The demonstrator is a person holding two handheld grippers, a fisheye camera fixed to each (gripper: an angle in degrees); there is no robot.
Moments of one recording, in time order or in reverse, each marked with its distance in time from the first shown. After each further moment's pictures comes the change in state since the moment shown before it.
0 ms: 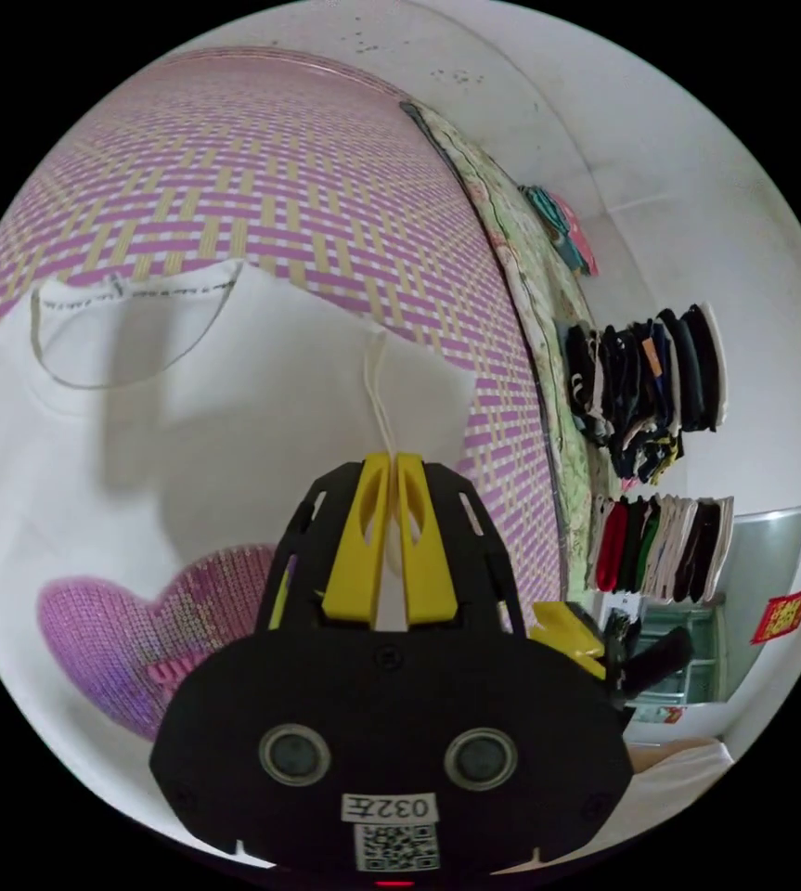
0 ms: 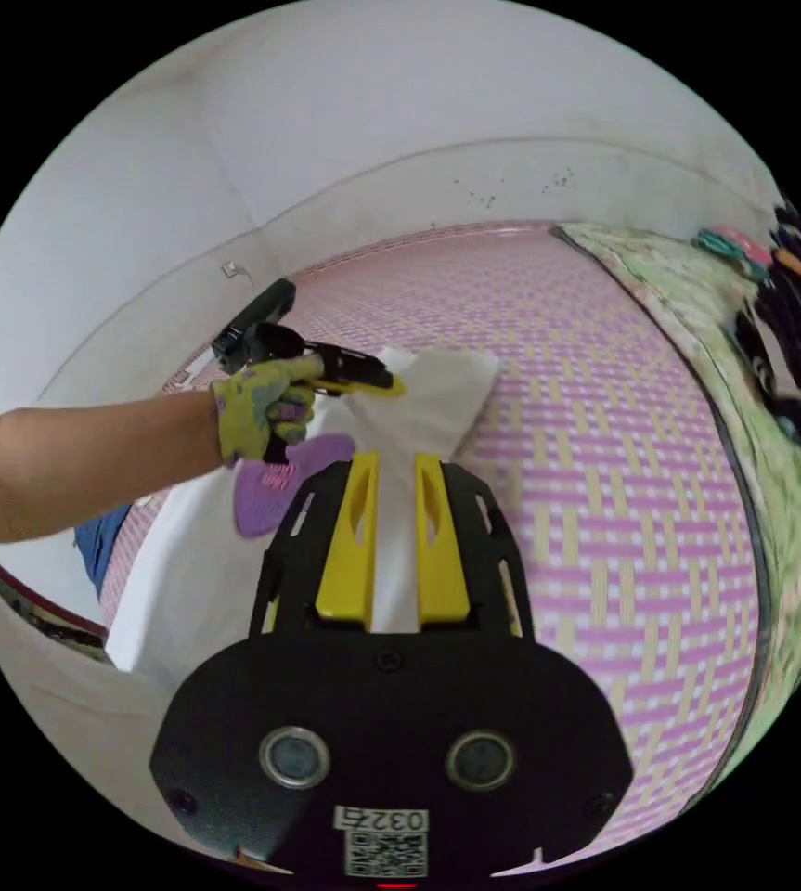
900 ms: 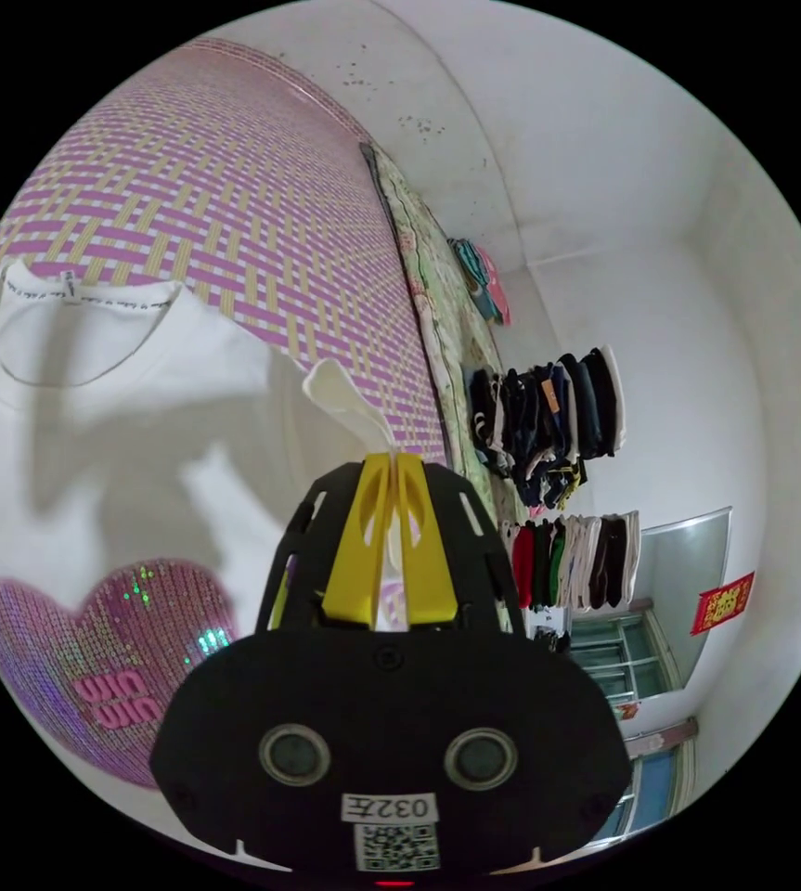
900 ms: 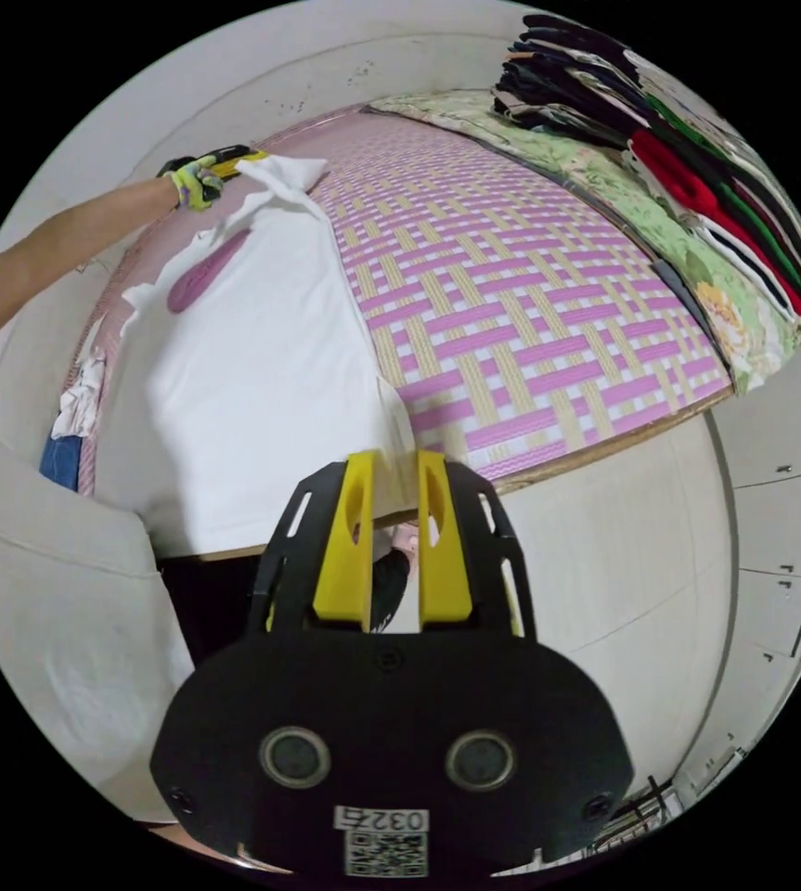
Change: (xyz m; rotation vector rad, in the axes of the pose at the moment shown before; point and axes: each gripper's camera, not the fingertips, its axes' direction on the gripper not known) left arm -0.029 0.057 -0.023 0.150 0.317 -0.007; right arm -0.078 0.174 -0.208 -0.295 0.294 0.464
